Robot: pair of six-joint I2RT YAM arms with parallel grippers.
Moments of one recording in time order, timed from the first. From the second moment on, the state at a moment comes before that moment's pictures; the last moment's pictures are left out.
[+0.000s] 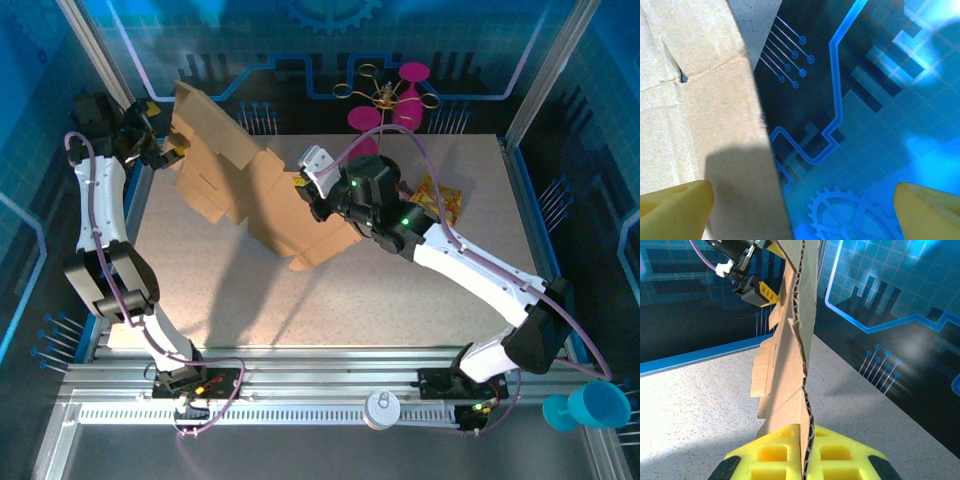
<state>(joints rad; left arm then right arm) 0.39 1.78 1.83 -0.68 0.59 -1.89 0.80 1.46 1.39 -0.15 -0.06 -0.20</state>
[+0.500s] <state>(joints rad) 0.37 1.82 1.81 -0.71 0.65 -1.85 0.79 1.46 1.38 -0.13 -0.07 -0.18</state>
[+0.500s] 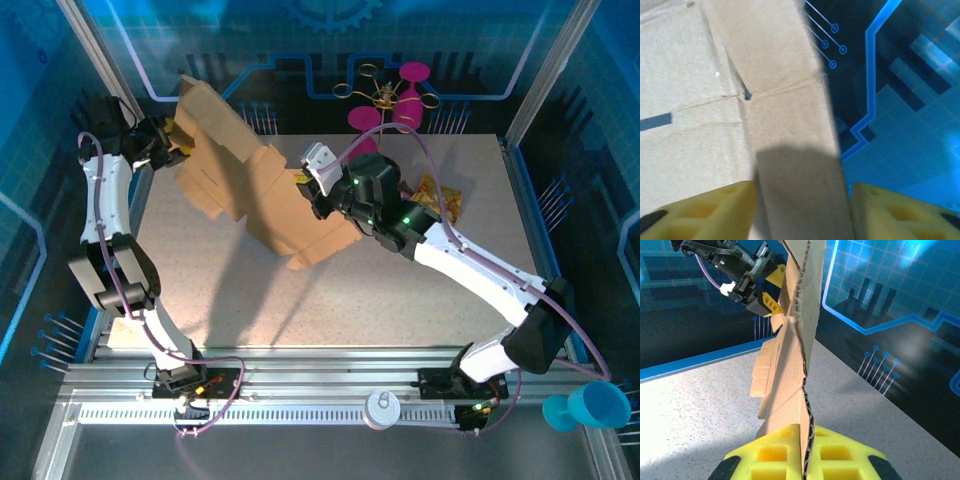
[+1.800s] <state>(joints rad) -0.12 1.58 1.86 -1.01 -0.48 -2.00 0.81 1.31 1.42 -0.33 0.17 1.38</state>
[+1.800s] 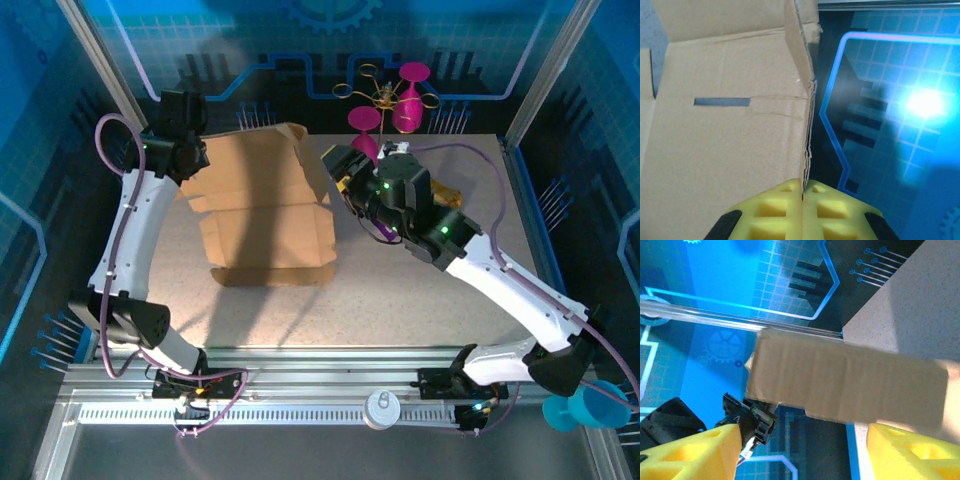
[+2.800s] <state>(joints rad) -0.17 1.49 1.52 -0.72 -0.53 -1.86 0.89 1.82 1.77 -0.16 0.29 1.63</state>
